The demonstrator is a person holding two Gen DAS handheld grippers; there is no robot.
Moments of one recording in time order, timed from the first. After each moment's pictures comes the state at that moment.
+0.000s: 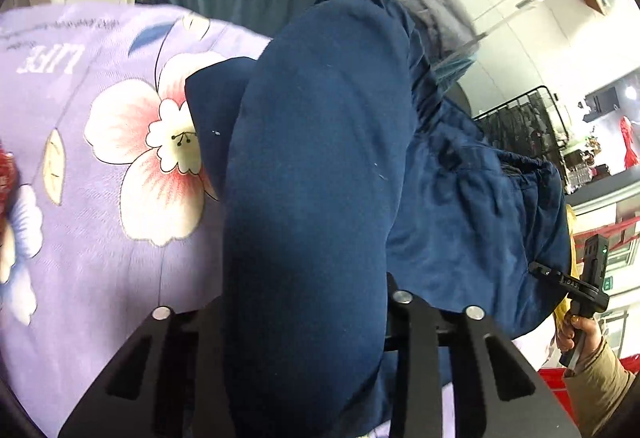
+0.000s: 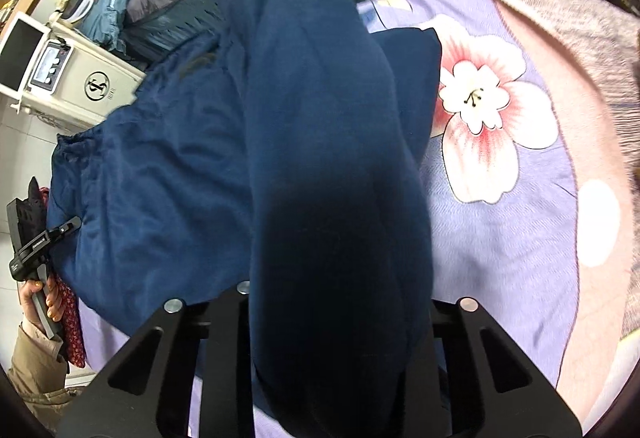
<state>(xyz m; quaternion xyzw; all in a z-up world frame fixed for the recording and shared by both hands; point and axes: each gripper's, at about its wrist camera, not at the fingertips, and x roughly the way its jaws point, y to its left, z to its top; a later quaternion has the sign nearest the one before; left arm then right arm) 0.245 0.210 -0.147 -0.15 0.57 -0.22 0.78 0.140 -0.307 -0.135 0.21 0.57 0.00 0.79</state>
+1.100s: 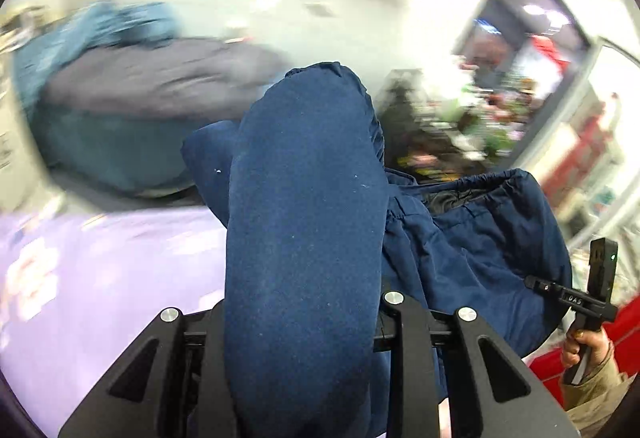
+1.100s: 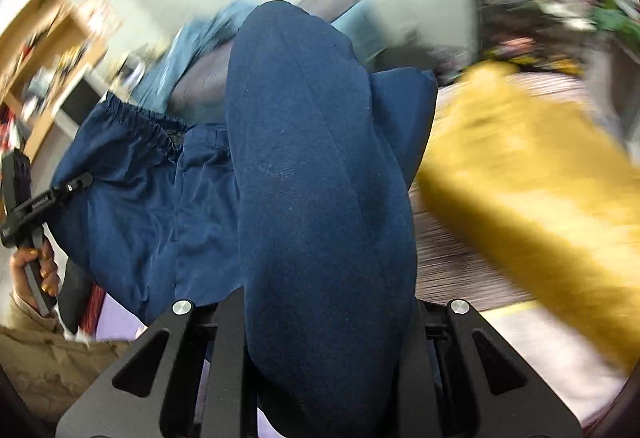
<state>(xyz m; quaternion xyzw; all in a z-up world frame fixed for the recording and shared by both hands) 0.090 -0.211 0.099 -0.04 0.40 -0.36 0.84 -0.117 -0.607 0.044 0.23 0.39 -0.04 0.89</state>
